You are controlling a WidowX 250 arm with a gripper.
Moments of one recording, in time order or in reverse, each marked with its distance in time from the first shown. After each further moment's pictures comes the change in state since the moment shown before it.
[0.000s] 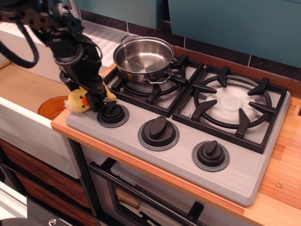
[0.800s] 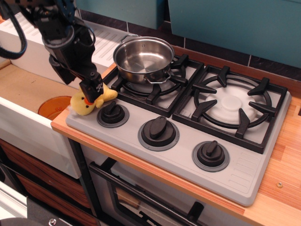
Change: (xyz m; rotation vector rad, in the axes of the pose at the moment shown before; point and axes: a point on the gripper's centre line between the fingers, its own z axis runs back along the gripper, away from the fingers) arm 0.001 0.004 0.028 -0.013 -0.033 -0.002
